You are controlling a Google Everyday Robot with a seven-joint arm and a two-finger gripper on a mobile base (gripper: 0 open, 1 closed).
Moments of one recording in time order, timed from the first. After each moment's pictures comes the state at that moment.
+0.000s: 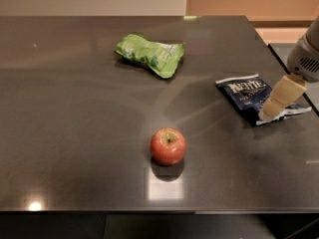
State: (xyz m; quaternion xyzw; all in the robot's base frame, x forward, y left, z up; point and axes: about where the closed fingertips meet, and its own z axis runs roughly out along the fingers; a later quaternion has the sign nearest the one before) arm 0.505 -0.285 0.903 -0.40 0.91 -0.03 0.12
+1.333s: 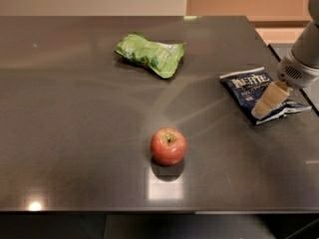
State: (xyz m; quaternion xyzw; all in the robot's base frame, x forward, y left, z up) arm 0.548 -0.309 0.847 -0.33 0.94 -0.01 0.10
